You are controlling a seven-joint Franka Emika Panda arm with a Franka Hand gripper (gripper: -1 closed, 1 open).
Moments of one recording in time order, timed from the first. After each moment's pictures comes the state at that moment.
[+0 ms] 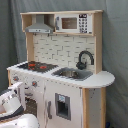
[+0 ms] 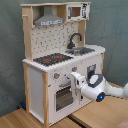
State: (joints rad) arm -0.84 -1.50 1.64 -2.30 -0.72 3.05 1.41
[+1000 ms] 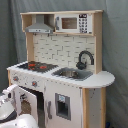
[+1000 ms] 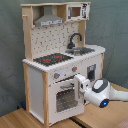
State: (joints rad) arm -0.73 -1.45 1.69 -2.33 -0.72 2.86 1.44
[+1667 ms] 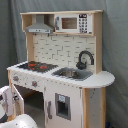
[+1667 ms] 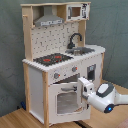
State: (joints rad) arm -0.63 -1.37 1.72 -2.31 -0.69 2.71 1.44
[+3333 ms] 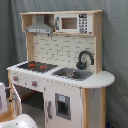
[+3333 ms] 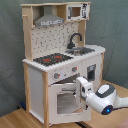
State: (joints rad) arm -0.62 -1.32 1.72 -2.21 -0.59 2.55 1.27
